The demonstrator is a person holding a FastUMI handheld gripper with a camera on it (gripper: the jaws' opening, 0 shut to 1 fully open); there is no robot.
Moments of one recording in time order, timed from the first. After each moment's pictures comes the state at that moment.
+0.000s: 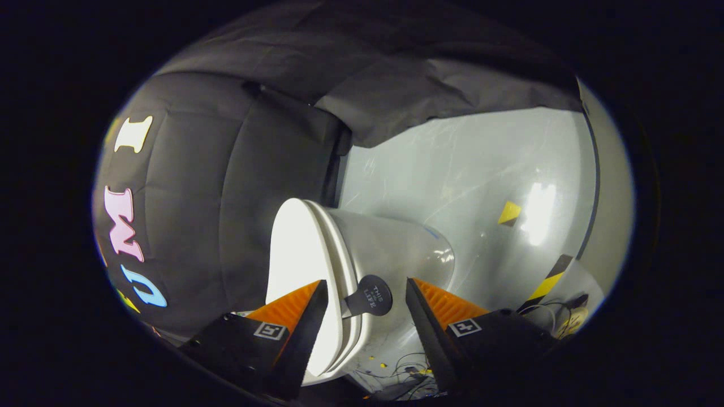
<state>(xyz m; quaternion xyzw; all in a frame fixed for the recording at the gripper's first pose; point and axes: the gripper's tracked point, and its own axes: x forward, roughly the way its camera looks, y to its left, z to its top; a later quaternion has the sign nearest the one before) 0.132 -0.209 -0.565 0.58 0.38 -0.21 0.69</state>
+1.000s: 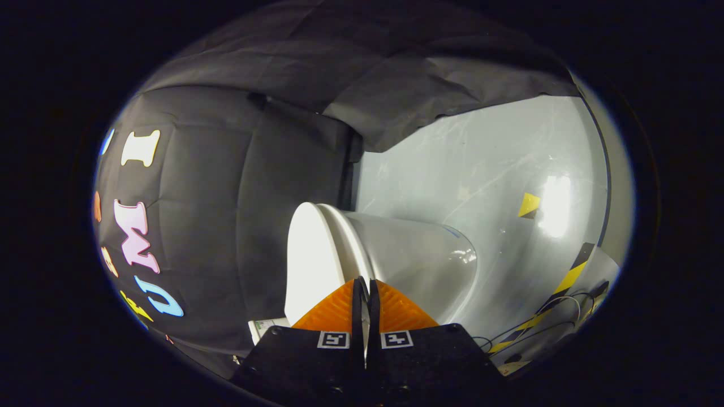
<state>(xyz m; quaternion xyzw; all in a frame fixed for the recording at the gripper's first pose) 0.150 -0.204 -0.539 0.60 0.32 -0.19 0.71</state>
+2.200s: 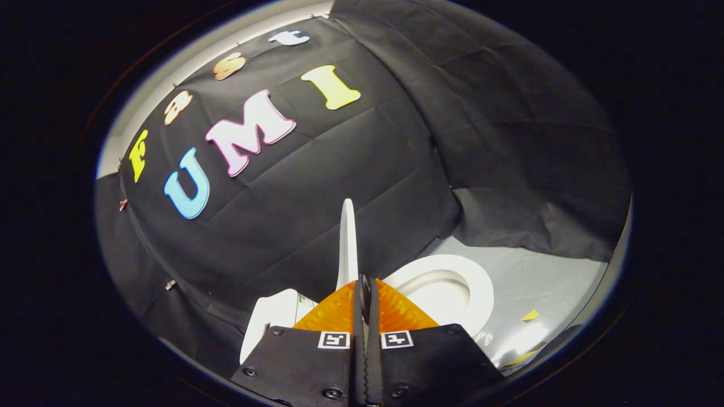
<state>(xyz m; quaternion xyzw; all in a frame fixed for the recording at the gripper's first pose) 0.188 -0.023 -0.253 0.28 0.21 -0.09 0.93</state>
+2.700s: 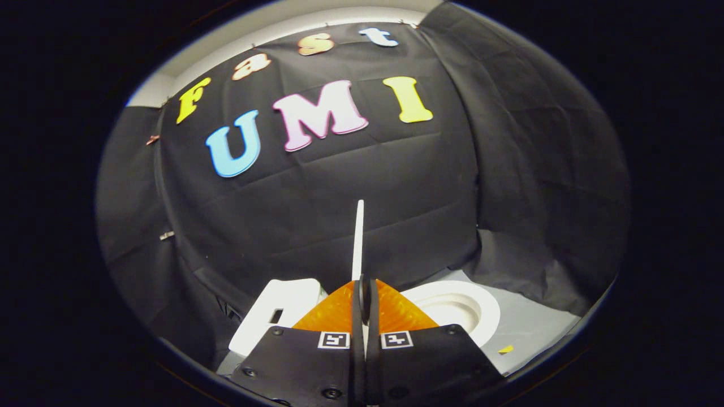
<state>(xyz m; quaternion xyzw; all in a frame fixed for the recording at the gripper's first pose) 0.193 0.093 -0.197 0.14 0.18 -0.02 0.97</state>
